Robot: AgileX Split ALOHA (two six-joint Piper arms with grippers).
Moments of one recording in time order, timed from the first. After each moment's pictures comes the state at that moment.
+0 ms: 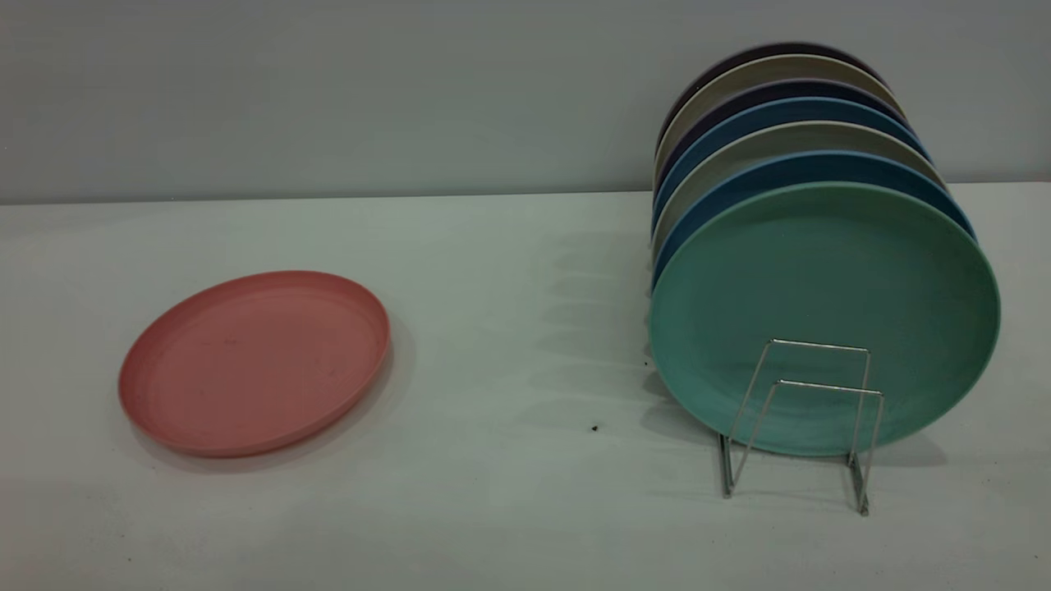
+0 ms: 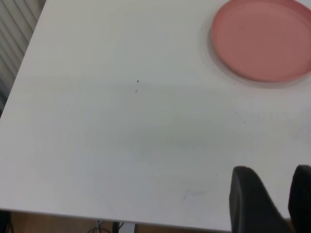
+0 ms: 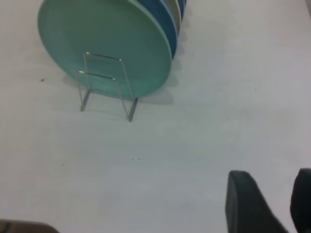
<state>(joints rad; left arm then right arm) 0.02 -0.02 -0.49 0.10 1.14 -0.10 0.09 -0.02 -0.47 0.01 1.14 0.00</state>
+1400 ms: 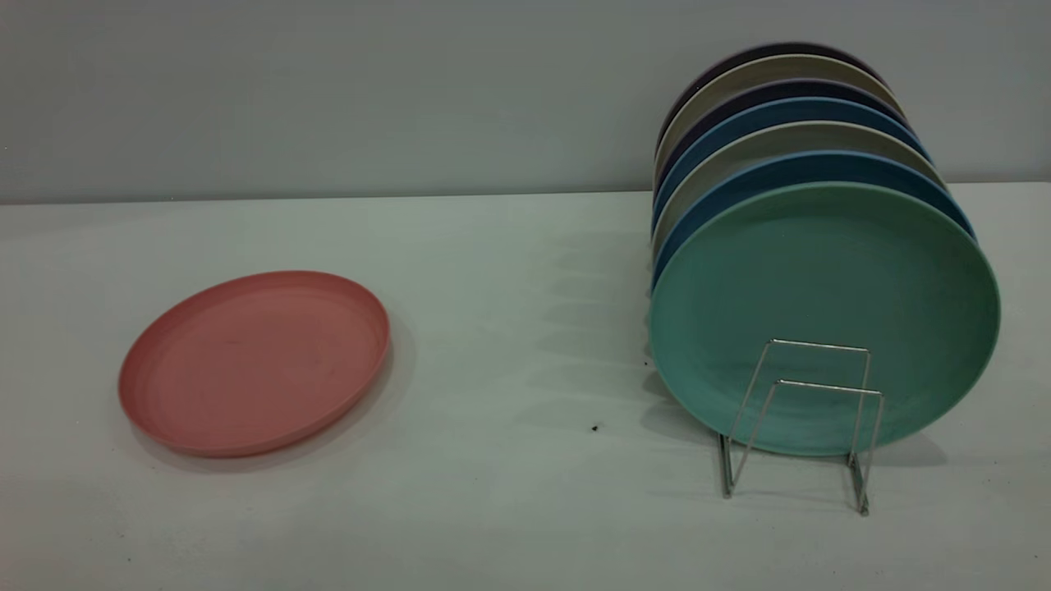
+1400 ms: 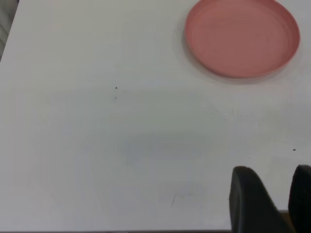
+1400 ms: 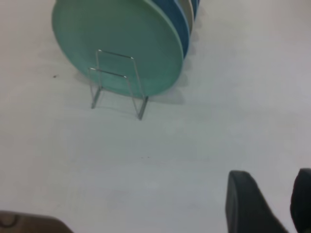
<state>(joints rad) -0.09 -0.02 -0.49 0.10 1.14 -0.09 0.13 -0.02 -0.47 0.02 1.14 0.00</state>
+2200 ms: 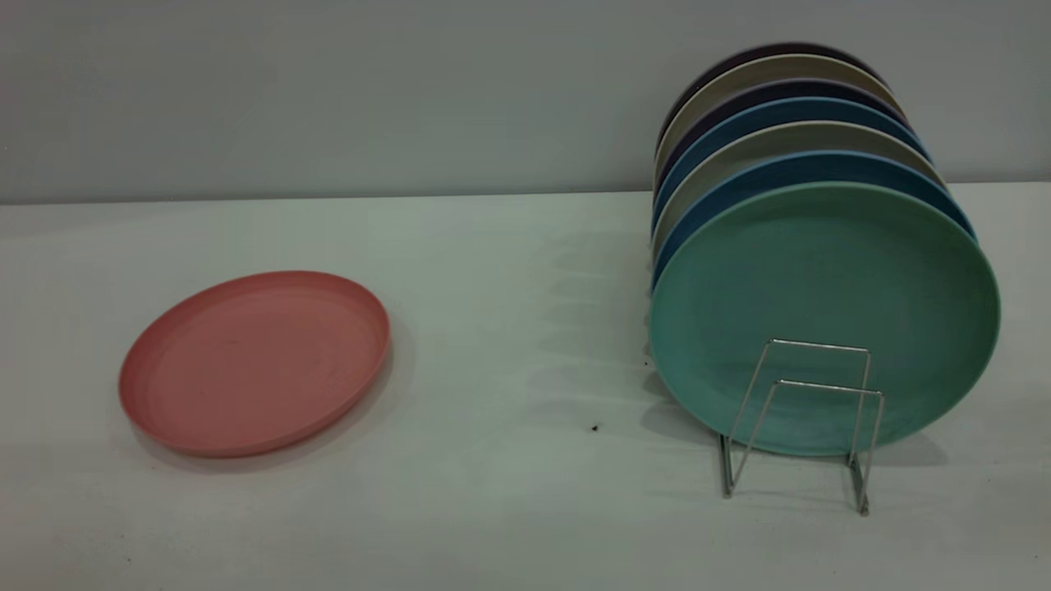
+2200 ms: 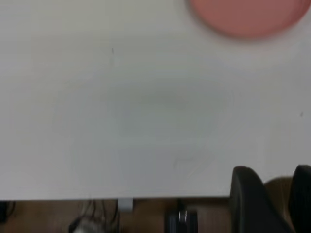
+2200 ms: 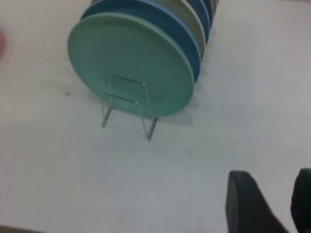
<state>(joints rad) -0.09 0.21 -0.49 0.10 1.11 -0.10 0.16 0.23 -0.55 0.02 1.00 -0.02</state>
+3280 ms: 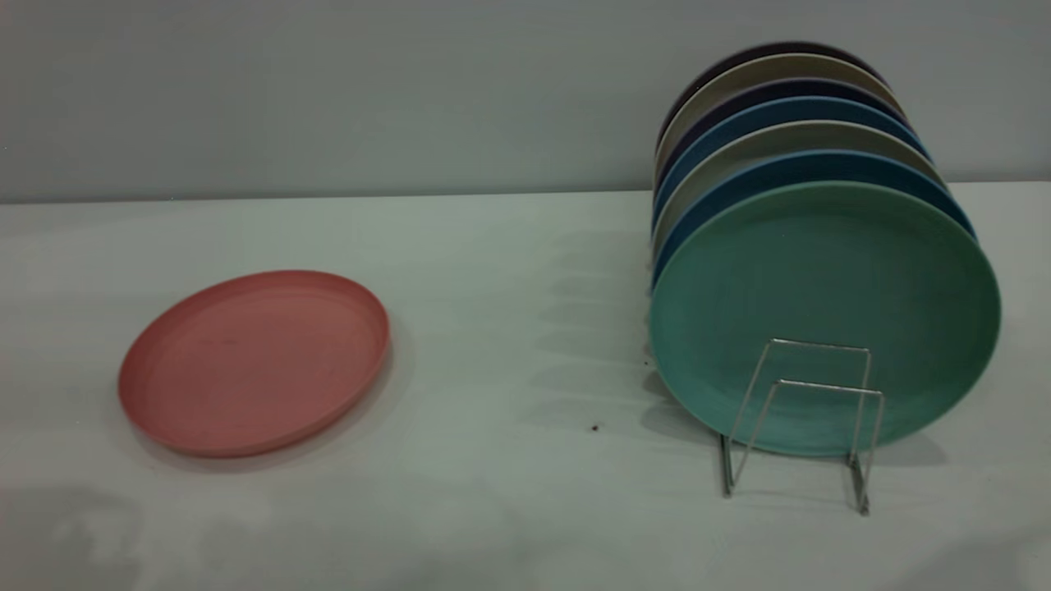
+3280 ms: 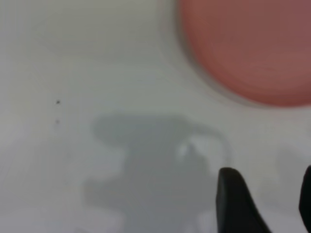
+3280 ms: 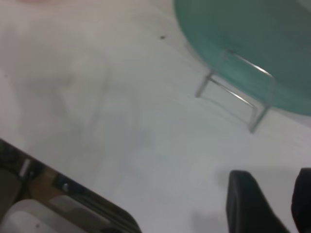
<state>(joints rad) -0.01 1.37 -0.58 0.11 0.25 -0.24 0.16 1.08 -0.67 0.51 0.71 -0.58</state>
